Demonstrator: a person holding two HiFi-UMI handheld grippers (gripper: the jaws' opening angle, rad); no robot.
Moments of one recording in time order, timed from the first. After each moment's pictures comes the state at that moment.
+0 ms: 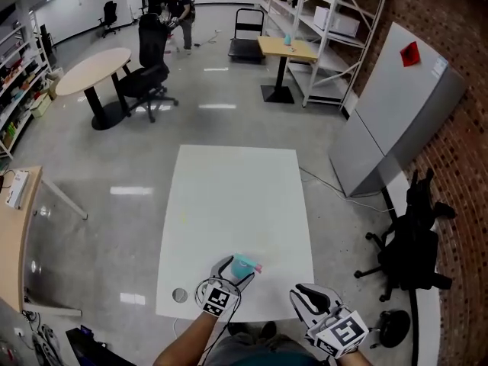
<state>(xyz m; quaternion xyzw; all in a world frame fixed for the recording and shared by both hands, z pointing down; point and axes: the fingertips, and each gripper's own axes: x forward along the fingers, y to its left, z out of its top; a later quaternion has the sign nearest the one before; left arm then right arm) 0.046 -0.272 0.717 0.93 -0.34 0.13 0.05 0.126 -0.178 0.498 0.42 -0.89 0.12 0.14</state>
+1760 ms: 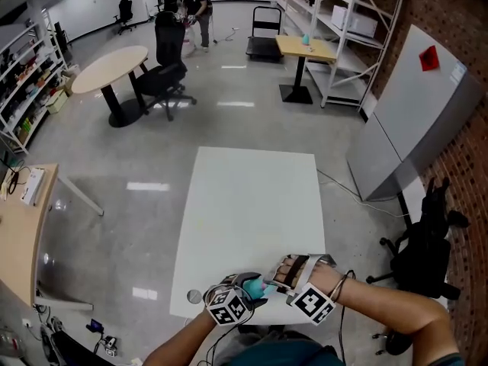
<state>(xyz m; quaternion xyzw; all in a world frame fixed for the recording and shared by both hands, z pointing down) 0.065 -0.213 0.683 0.94 -0.11 0.32 0.01 0.060 -0.209 0.627 -0.20 -0.69 -0.47 0.51</state>
